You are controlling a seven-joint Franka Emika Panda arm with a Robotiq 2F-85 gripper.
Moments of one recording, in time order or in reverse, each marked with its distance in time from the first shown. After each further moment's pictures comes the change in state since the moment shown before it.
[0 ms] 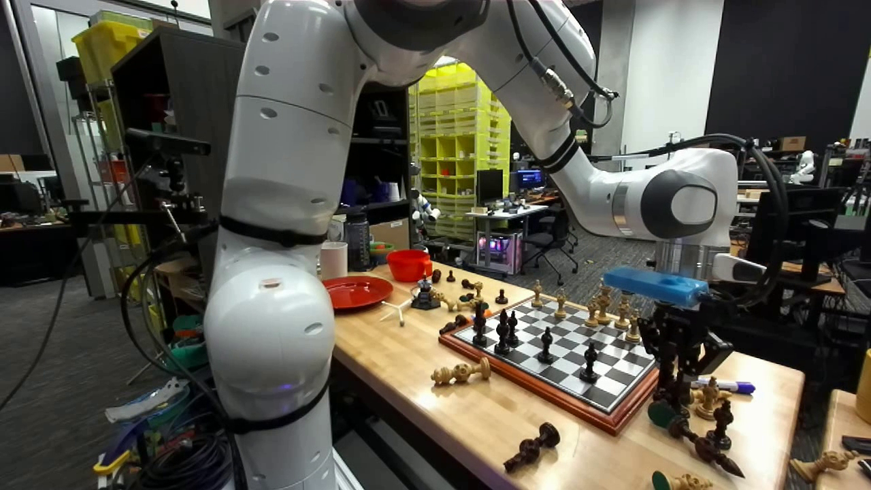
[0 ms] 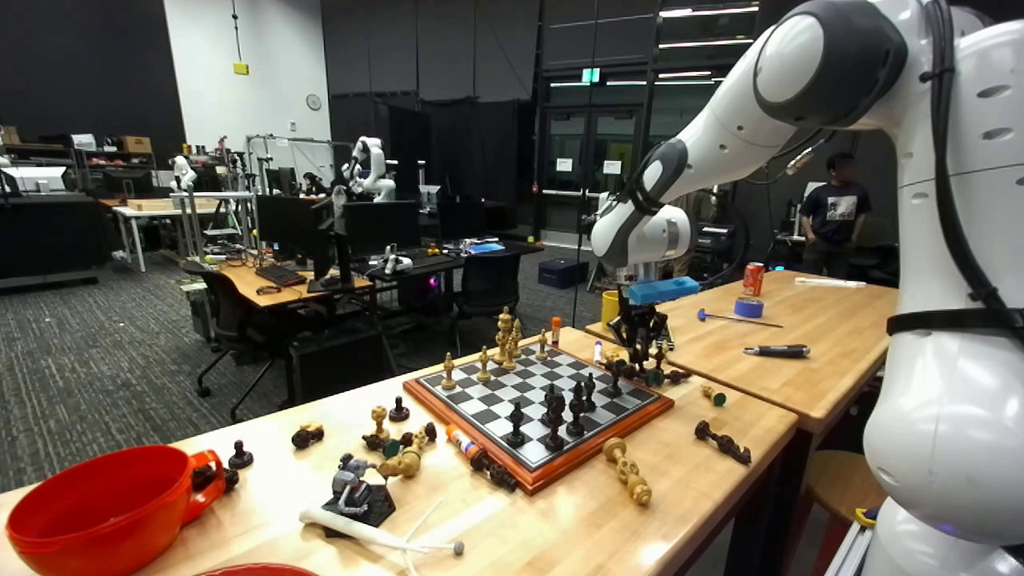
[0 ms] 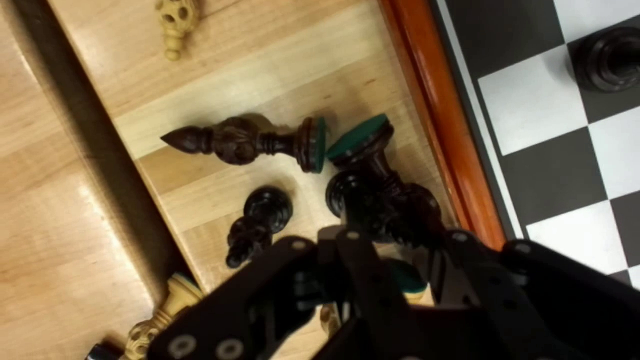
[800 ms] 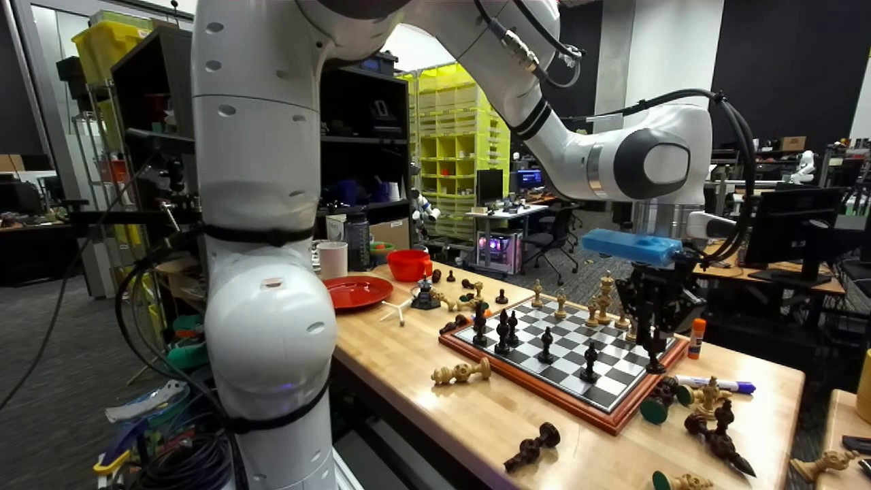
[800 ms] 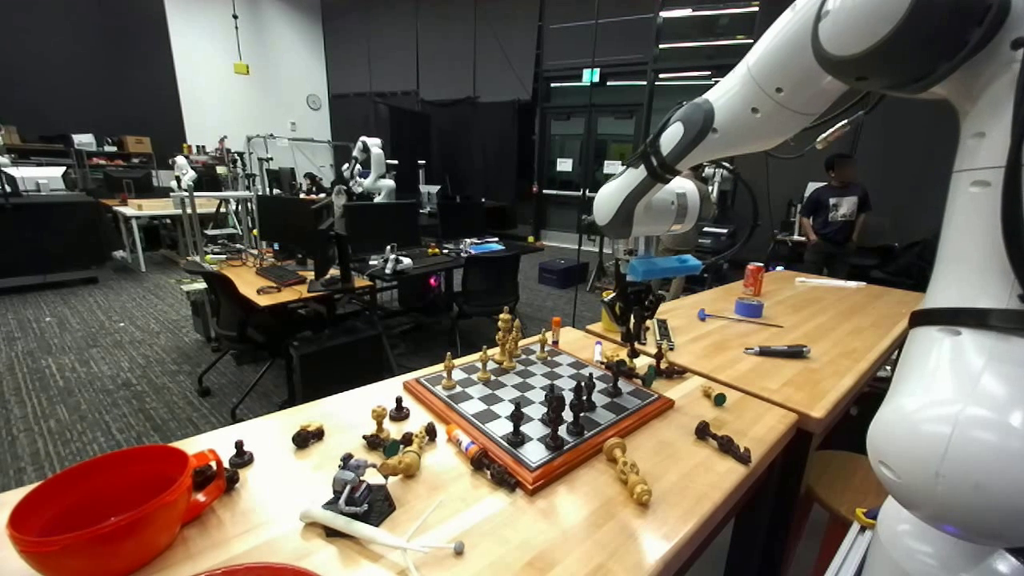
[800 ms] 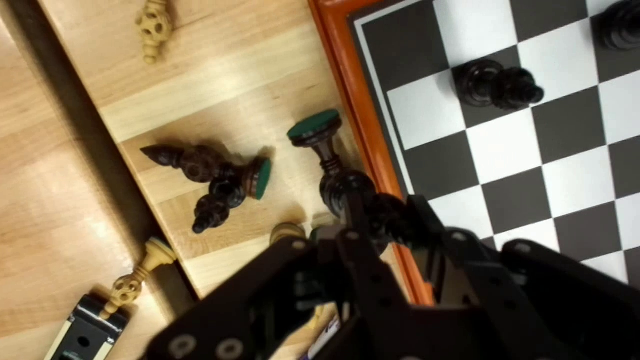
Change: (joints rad) arm 0.017 -0.173 0.032 -0.082 0.022 -0.024 -0.017
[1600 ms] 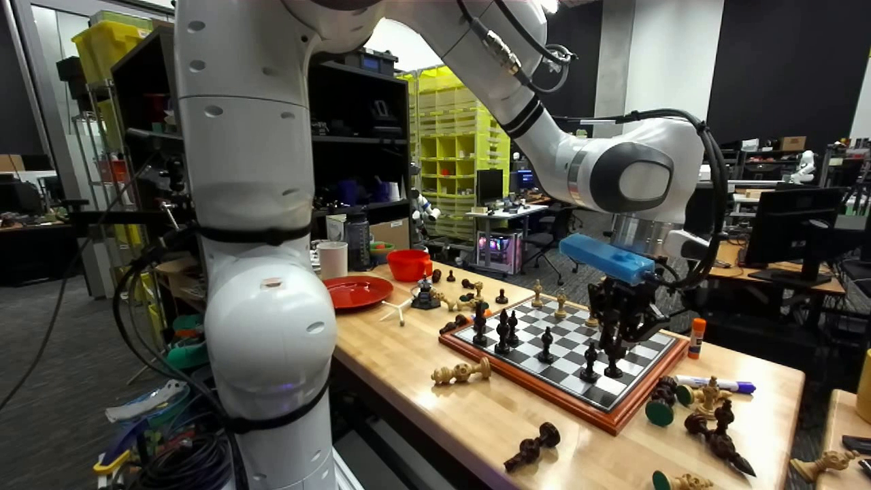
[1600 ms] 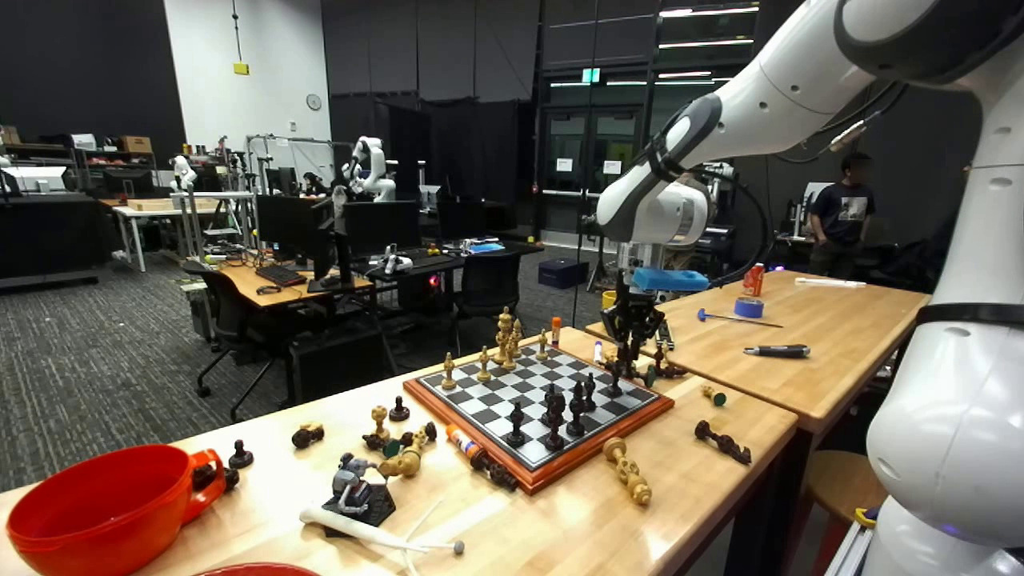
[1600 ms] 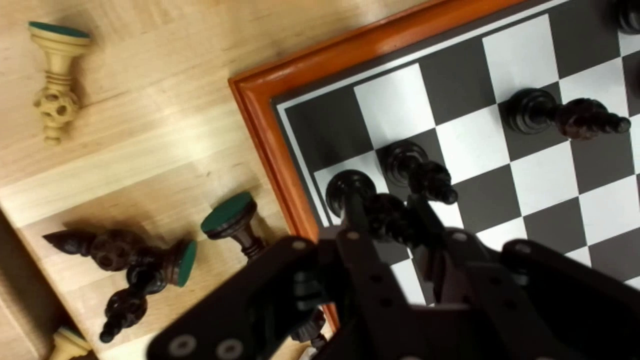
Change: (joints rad) arm -0.001 -0.048 0.010 -0.101 0.151 -0.015 -0.098
